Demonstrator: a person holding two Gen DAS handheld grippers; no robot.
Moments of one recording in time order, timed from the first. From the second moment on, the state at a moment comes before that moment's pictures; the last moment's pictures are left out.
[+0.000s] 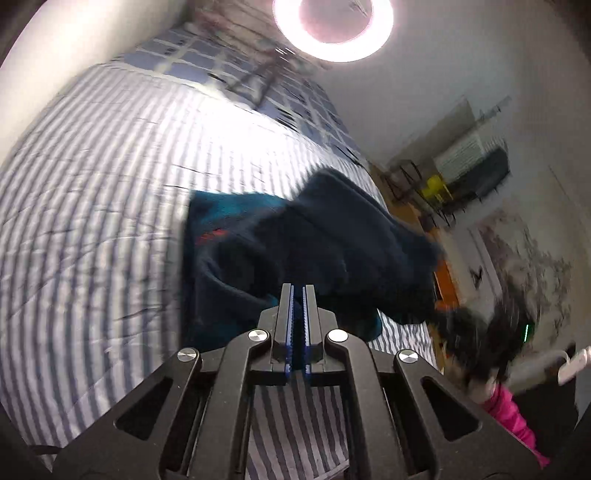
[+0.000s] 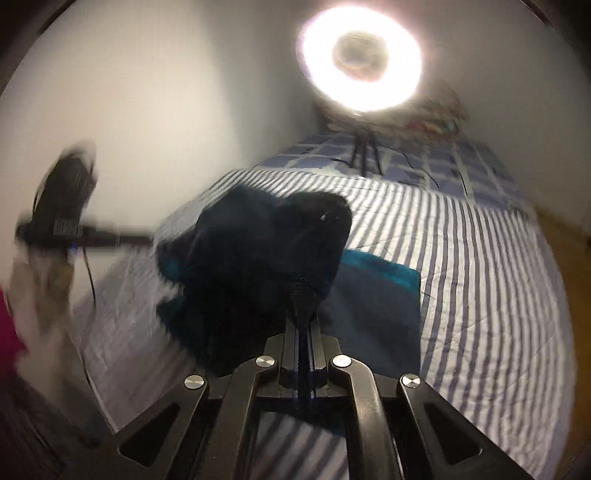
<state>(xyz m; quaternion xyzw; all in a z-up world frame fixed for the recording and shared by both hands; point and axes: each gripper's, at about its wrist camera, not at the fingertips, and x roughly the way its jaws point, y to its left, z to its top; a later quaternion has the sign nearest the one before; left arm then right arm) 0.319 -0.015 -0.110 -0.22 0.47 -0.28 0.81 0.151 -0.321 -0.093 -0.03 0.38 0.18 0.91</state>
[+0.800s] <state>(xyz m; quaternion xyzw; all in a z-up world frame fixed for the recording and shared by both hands) 0.317 -0.004 -0.167 -0.22 0.51 -0.24 0.80 0.122 -0.401 -0.133 0.15 0.45 0.14 0.87</state>
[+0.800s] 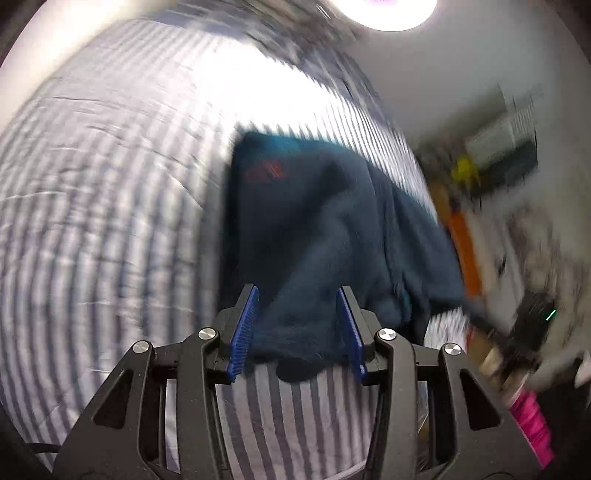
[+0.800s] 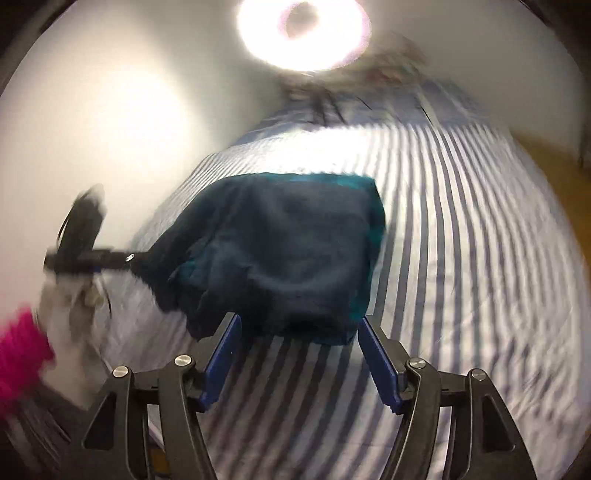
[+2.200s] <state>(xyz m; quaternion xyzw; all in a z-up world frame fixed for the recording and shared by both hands) 0.270 -0.049 -0.182 -0.08 0.52 -0.21 0.82 0.148 -0.364 -0.183 0.19 0.55 0.11 0.80</state>
